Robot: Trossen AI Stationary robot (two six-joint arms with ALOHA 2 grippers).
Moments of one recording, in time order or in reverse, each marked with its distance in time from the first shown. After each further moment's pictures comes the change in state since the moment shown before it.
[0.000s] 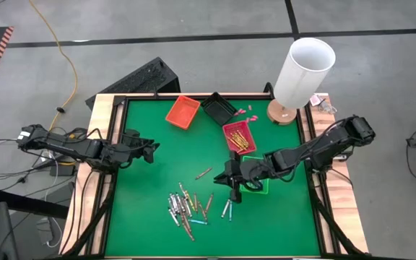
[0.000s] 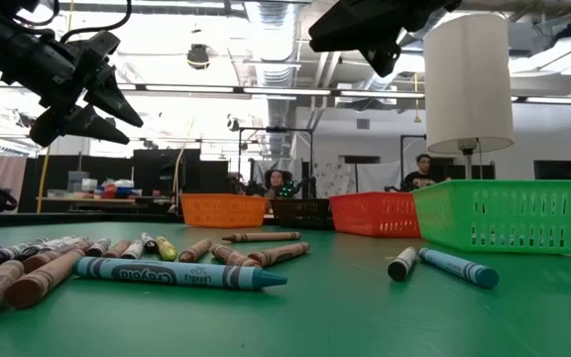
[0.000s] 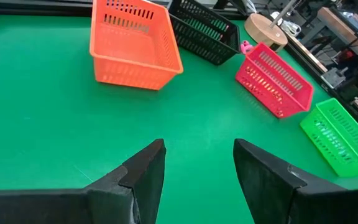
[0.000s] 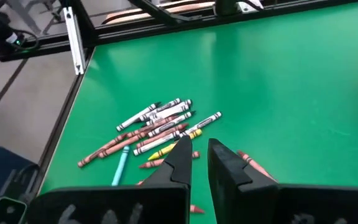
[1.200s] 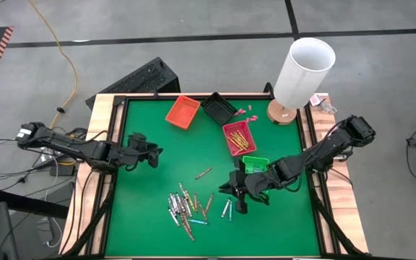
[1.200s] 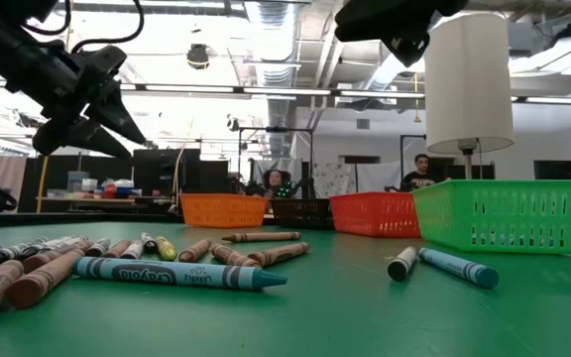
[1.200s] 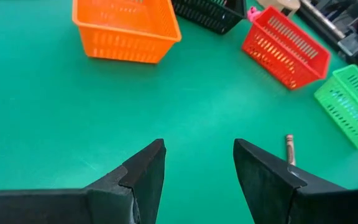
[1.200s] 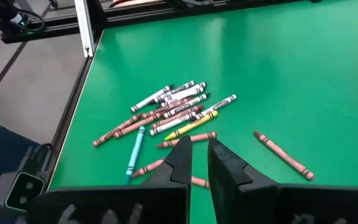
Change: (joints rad) left arm -0.001 0.139 0.000 0.041 0.064 -0.007; right arm 0.118 0.001 0.000 -0.056 0.103 0.043
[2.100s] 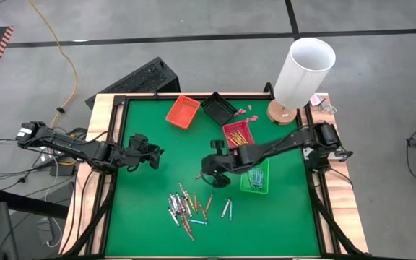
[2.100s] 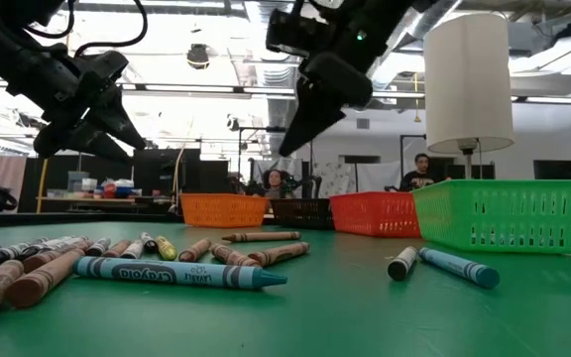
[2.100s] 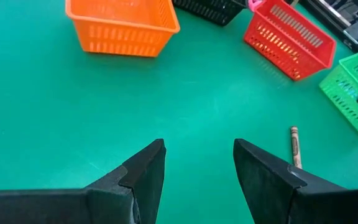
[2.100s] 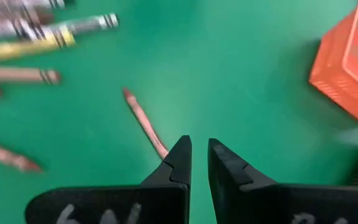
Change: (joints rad) left arm -0.003 0.035 0.000 0.013 0.014 0.011; right arm -0.276 0.375 0.412 -0.461 0.021 -0.465
